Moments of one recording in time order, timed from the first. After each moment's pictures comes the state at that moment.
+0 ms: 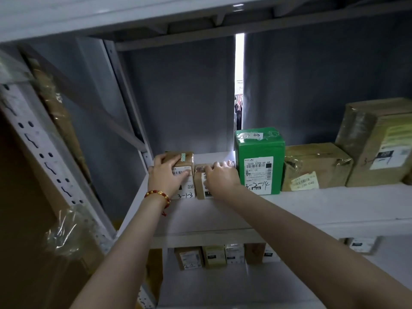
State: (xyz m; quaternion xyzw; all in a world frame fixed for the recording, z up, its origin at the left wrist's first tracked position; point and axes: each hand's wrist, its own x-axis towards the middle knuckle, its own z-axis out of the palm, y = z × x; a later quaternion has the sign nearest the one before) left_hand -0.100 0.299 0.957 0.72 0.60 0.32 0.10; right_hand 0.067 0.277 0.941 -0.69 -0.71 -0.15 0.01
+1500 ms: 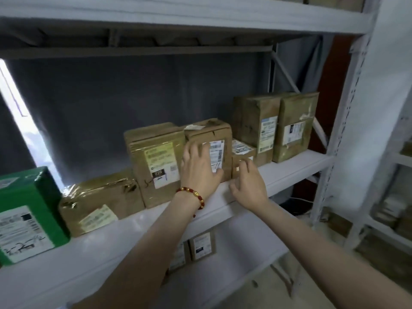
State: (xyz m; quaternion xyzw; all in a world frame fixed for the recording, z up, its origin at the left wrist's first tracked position) left_hand 0.446 0.076 1.004 0.89 0.30 0.33 0.07; right_hand 0.589 -0.001 0.932 -0.81 -0.46 -0.17 0.32
